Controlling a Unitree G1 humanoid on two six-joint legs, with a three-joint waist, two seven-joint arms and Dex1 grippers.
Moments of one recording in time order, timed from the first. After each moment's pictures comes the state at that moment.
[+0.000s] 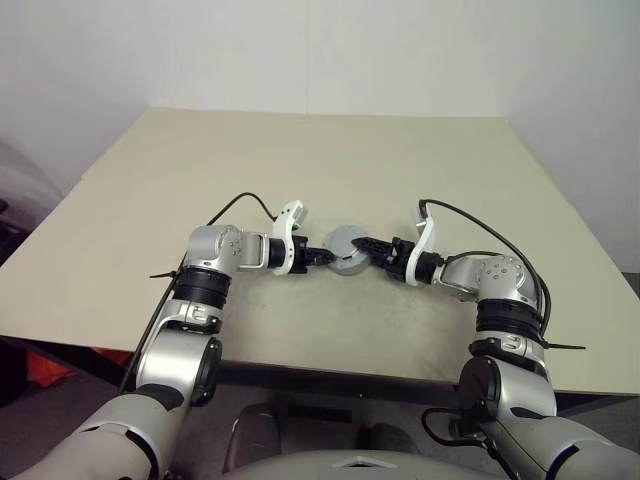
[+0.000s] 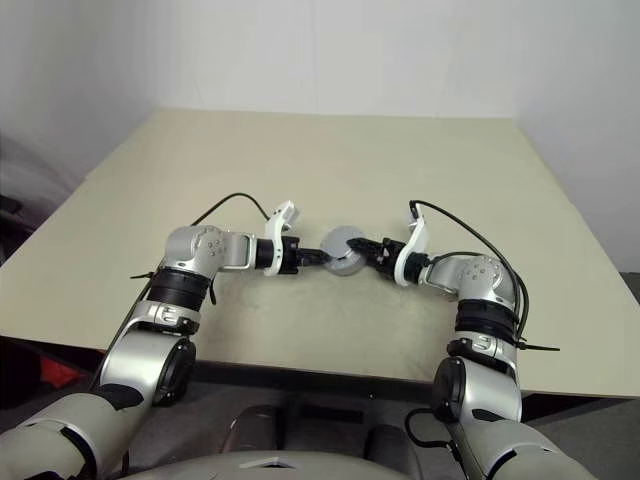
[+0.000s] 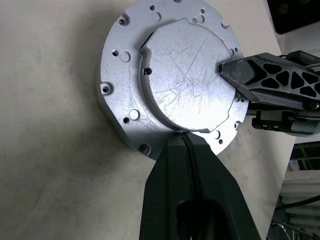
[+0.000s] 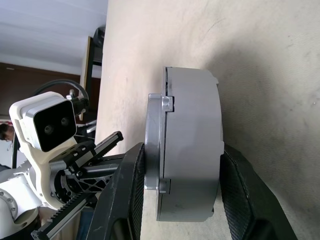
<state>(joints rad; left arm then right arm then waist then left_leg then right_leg) -0.79 0.15 0.02 0.46 -0.50 1.23 -0.61 -0.63 -0.20 -0.49 0.42 0.67 1.35 0.42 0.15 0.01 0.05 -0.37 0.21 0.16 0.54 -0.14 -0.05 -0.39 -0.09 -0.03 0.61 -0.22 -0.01</state>
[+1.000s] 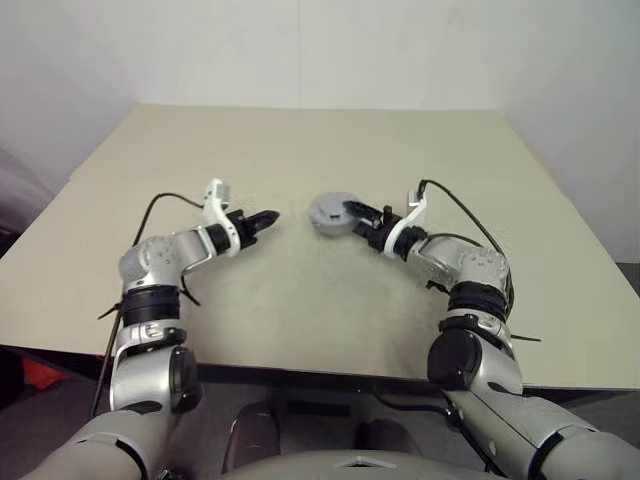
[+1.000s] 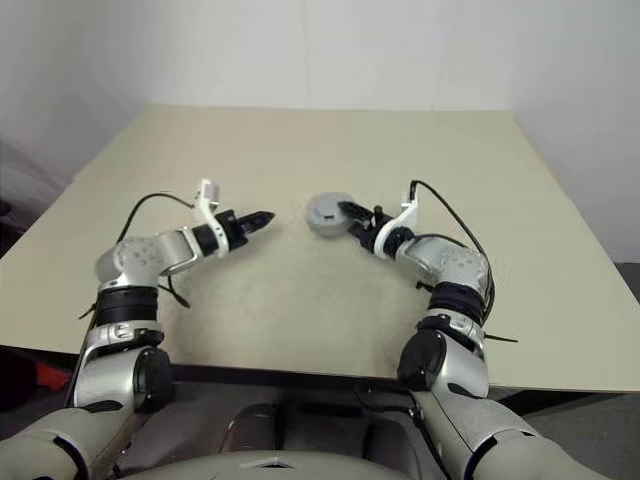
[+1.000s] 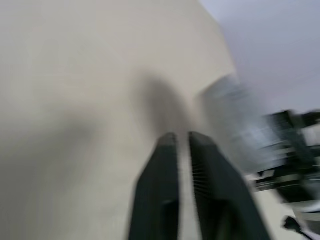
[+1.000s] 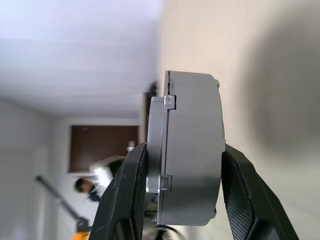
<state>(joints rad) -0.66 0.24 0.42 0.36 -0.63 1.10 -0.48 -0.82 -0.03 -0.80 0.53 0.88 1.26 0.13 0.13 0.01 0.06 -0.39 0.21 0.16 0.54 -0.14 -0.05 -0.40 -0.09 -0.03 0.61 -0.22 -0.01</state>
